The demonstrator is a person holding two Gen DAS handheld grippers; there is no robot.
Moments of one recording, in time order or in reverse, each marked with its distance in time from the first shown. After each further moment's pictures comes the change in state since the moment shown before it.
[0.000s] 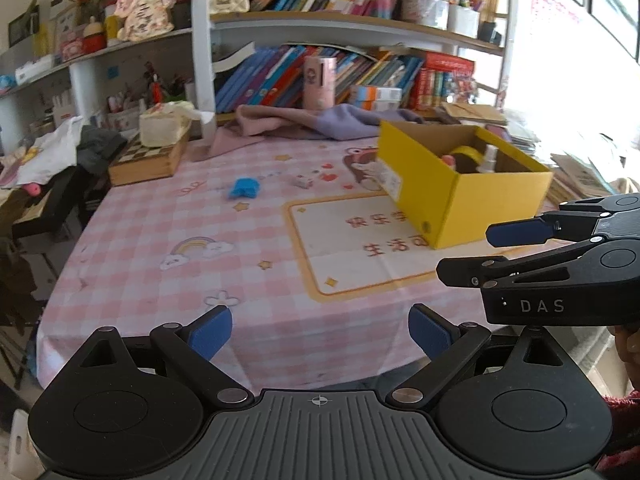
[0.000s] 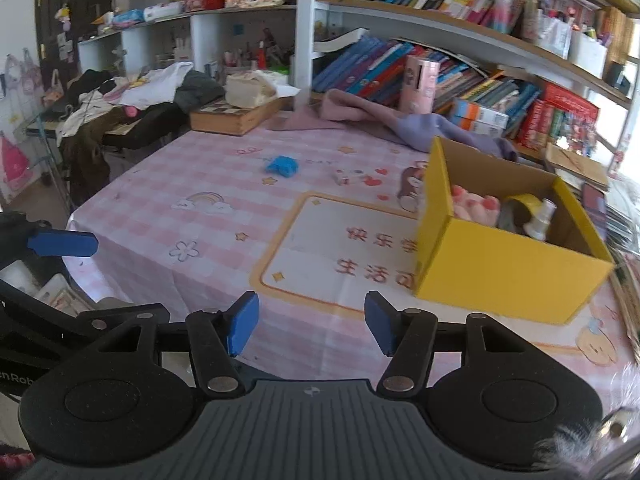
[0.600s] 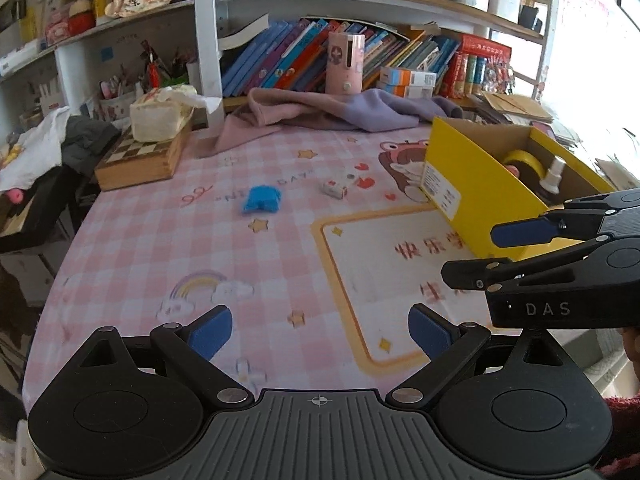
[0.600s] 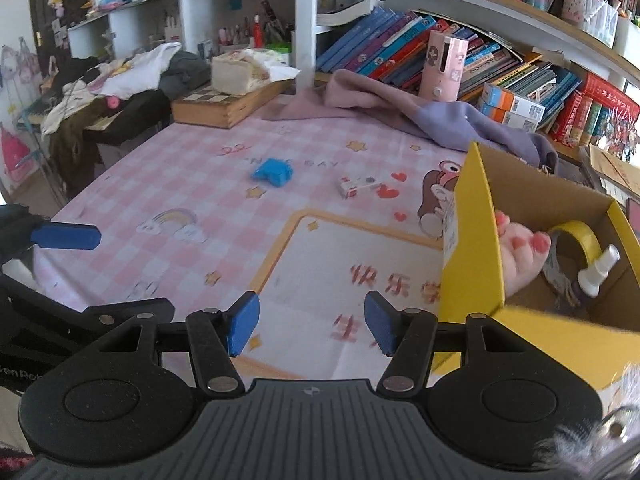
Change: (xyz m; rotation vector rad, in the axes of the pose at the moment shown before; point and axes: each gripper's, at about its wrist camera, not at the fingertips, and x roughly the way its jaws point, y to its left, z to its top) left arm 0.099 0.034 0.062 -0.011 0.075 0.019; right arm 0.104 -0.030 0.065 0.003 0.082 0.034
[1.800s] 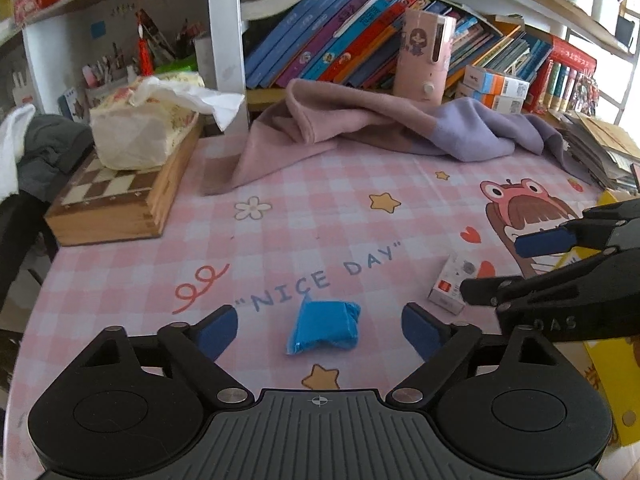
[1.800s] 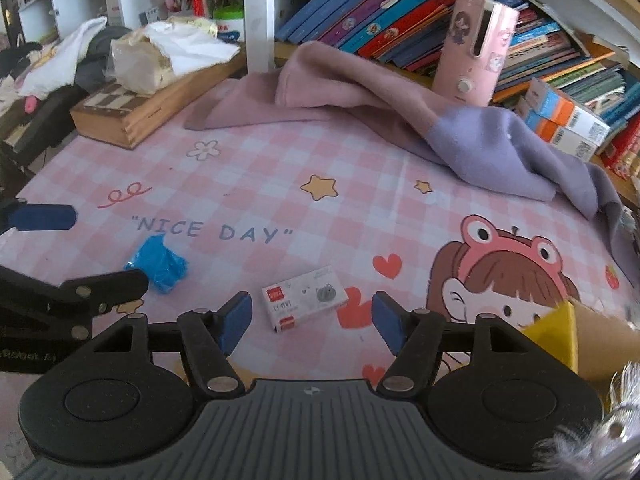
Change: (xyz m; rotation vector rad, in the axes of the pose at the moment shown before) left arm 0.182 0.072 0.113 -0.056 0.057 0.046; right arm 0.202 -0.066 0.132 -0.033 0.137 -0.009
